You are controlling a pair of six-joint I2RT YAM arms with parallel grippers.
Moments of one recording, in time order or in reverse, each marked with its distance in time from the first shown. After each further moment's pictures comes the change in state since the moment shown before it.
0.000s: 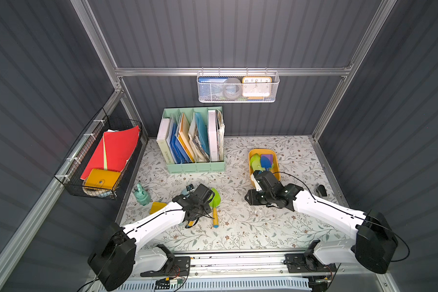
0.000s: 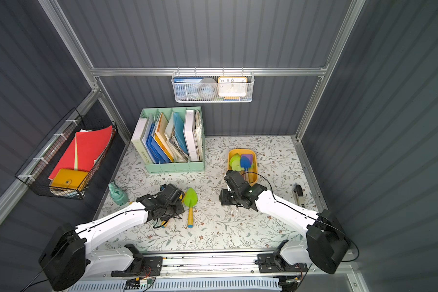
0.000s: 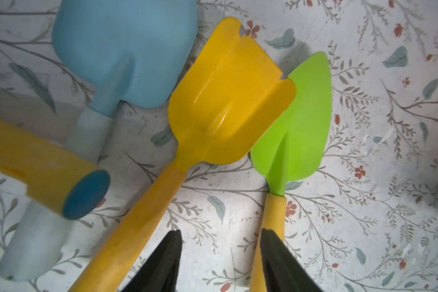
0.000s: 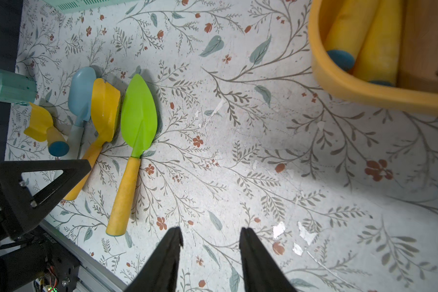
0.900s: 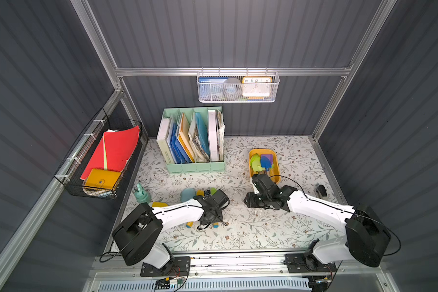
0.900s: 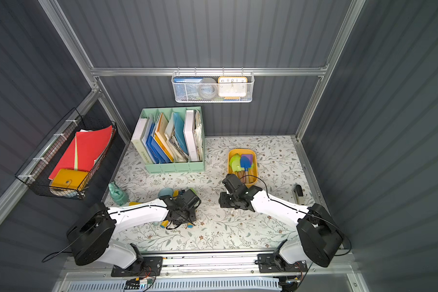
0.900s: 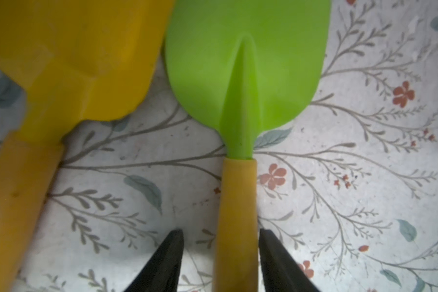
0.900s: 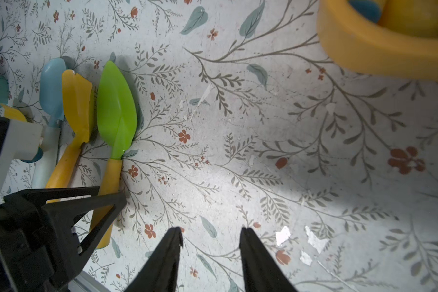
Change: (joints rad) left arm -0.183 0.242 0.074 0.043 0.045 0.019; right arm 0.006 0.066 -0.040 0.058 0.000 0.050
